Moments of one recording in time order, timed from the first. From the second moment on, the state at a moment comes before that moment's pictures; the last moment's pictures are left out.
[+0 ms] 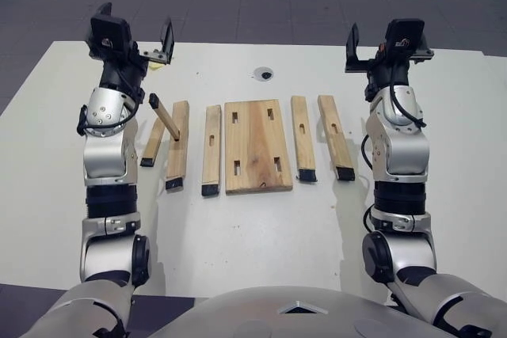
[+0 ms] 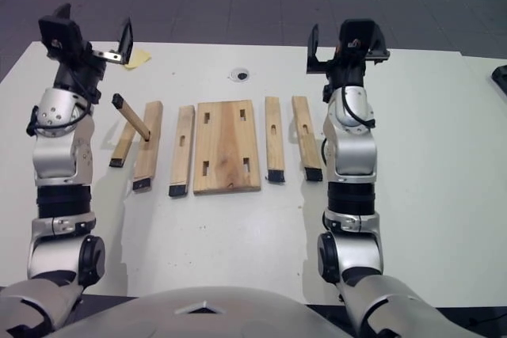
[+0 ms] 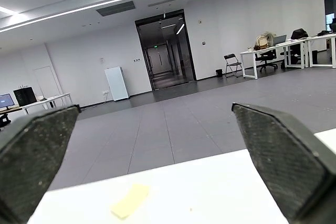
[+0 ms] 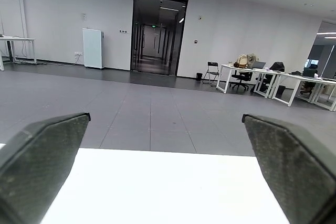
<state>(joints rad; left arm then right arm) -0.38 0.35 0.19 -0.03 -0.13 0.10 -0.18 -0.51 -0.14 -0.13 -0.03 -0.02 0.38 -0.09</state>
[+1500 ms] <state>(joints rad) 0.20 0.27 0.09 -0.25 -0.19 0.47 -0.25 -0.41 -0.13 -0.17 -0.15 -0.01 0.41 -0.11</state>
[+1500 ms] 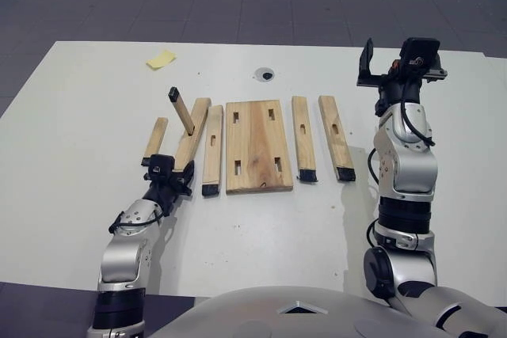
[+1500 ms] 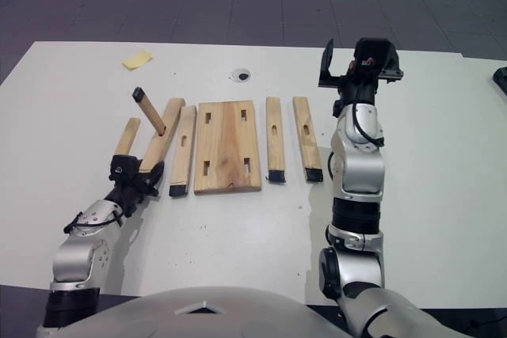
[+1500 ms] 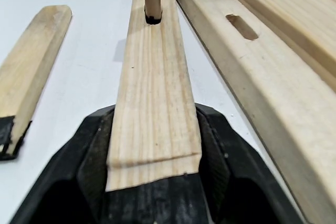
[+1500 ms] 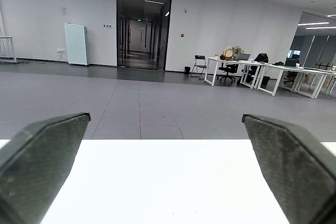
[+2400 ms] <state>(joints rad) -0.46 0.25 -0.10 -0.26 -0.11 0.17 -0.35 -0.86 -0.21 -0.59 0.05 1.21 0.83 0.14</state>
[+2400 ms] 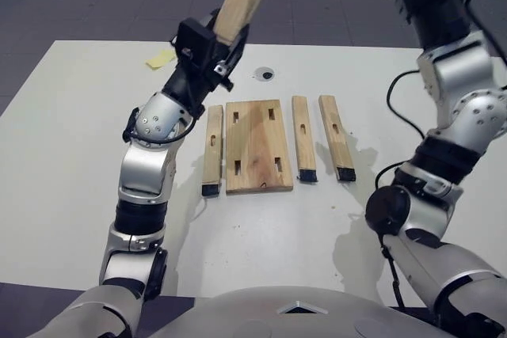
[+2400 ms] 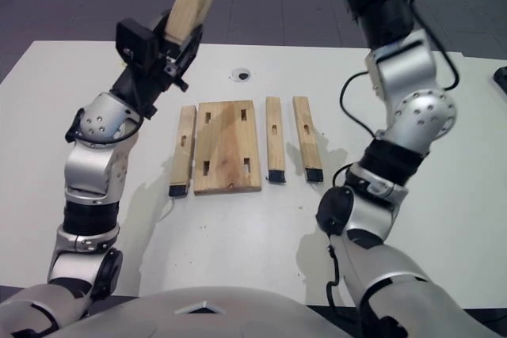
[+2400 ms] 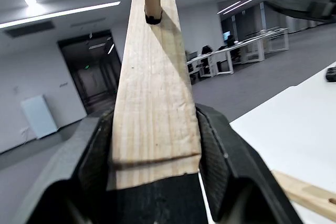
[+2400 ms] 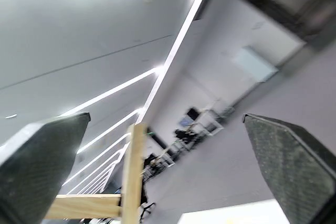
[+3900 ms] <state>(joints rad) -0.47 0.25 -0.21 -0.16 -0.04 0.02 -0.51 -0.85 -0.34 -0.47 0.08 1.25 0.92 0.24</state>
